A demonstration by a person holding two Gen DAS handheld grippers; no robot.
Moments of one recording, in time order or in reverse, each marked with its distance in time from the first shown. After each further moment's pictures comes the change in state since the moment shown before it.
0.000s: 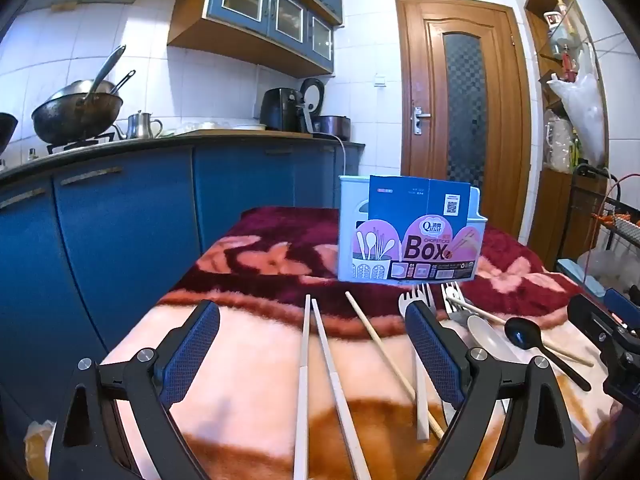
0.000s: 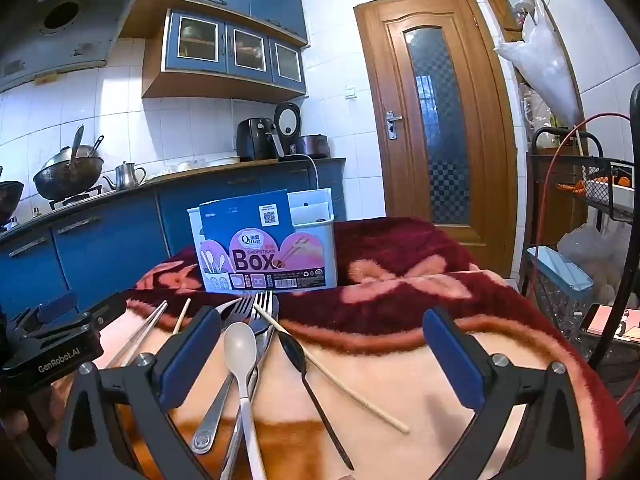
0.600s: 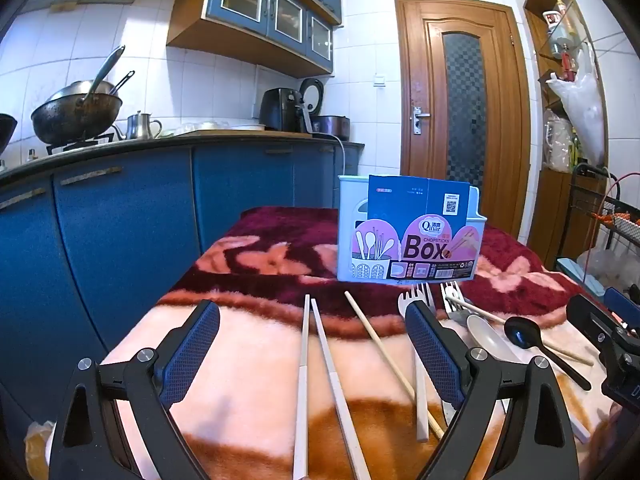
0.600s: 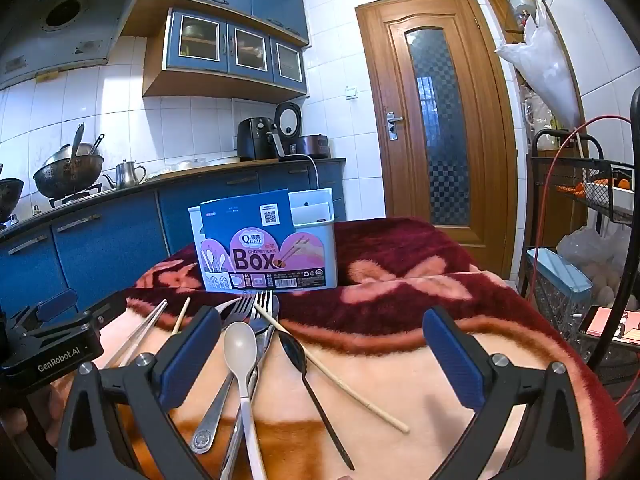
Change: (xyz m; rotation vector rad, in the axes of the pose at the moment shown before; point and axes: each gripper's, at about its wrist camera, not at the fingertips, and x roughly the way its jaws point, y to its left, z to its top) left arm -0.001 0.001 0.002 0.001 -0.004 0.003; right arm 0.000 0.001 0.000 -0.006 0.004 -0.002
